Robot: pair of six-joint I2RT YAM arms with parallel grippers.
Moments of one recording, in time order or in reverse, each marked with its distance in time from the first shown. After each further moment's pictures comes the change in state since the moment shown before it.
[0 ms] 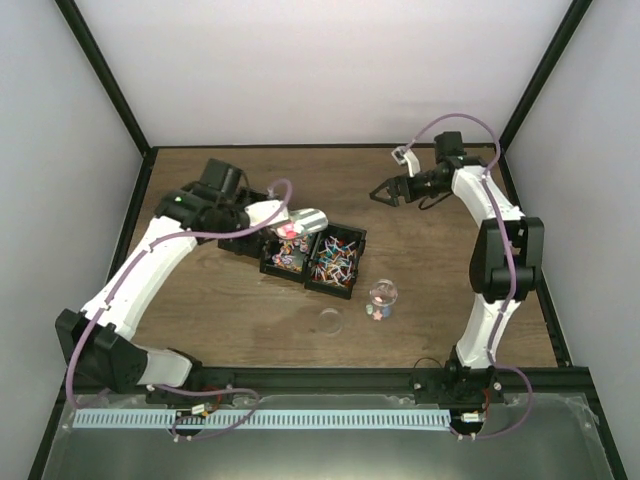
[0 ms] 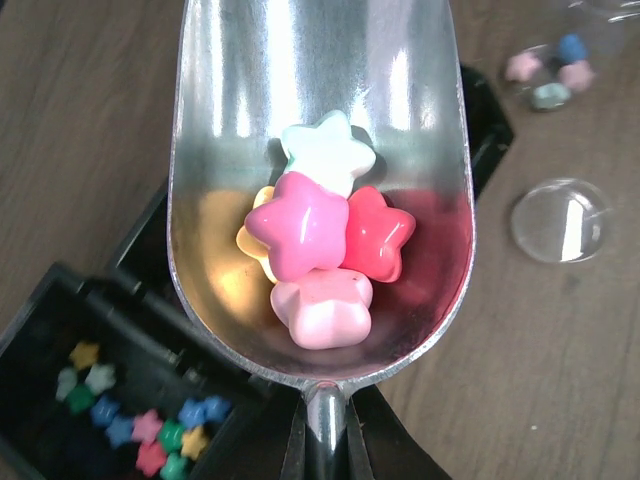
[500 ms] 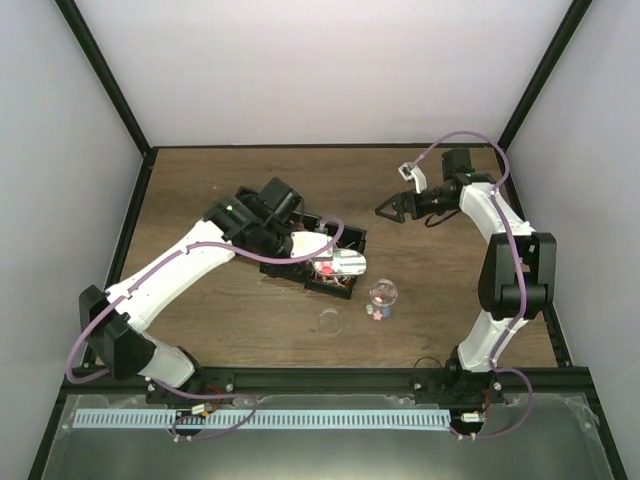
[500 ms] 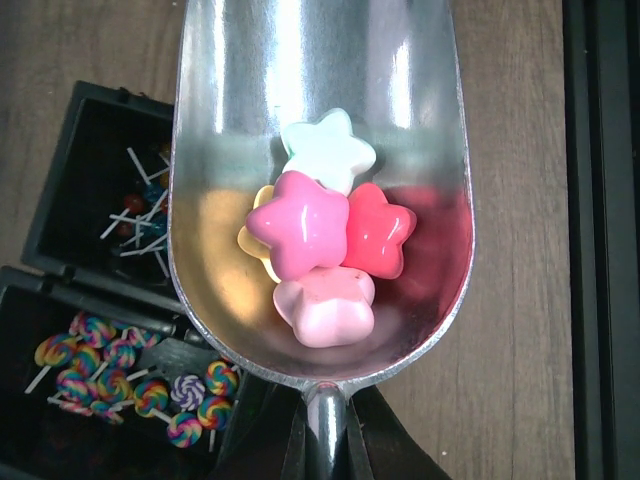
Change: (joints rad) left arm -0.368 0.105 0.092 -0.089 -0.080 -0.034; right arm -0.043 -0.174 -0.248 0.039 -0.027 0.002
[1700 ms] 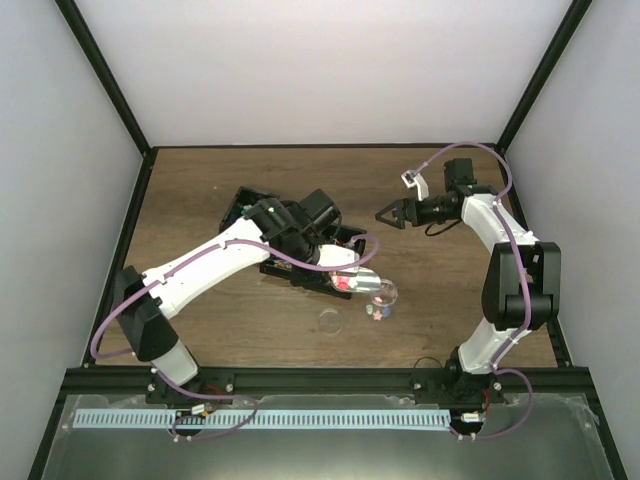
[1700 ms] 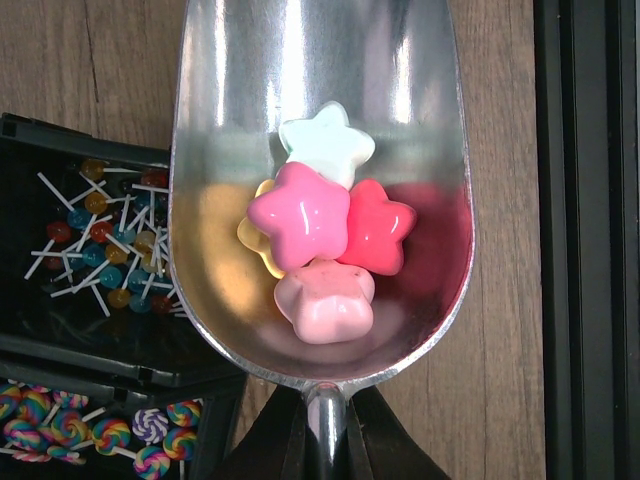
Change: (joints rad) left arm -0.175 0.180 0.139 -0.091 -0.097 -0.057; right arm -0.005 -0.078 -0.138 0.089 -0.026 0.108
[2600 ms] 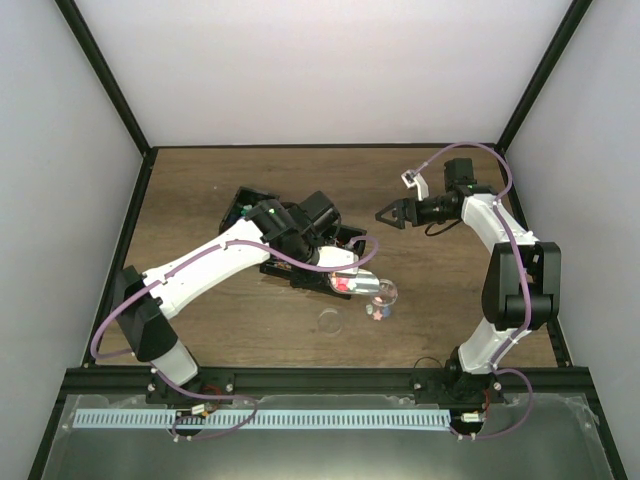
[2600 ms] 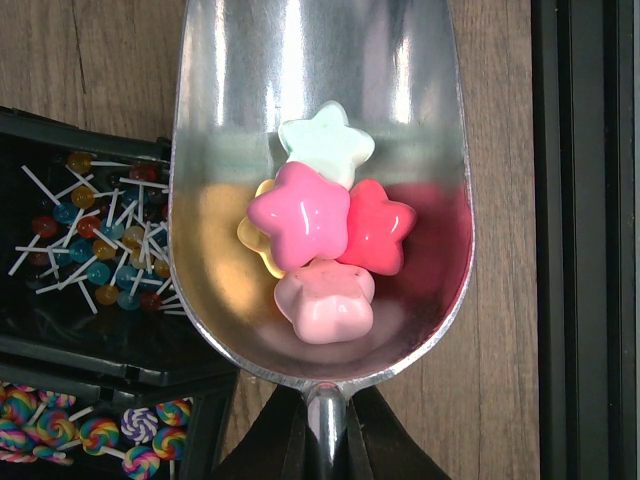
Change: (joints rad) left arm 0.000 -0.003 -0.019 0.004 0.003 -0.008; right arm 0.000 0.000 0.000 0.000 -0.004 0.003
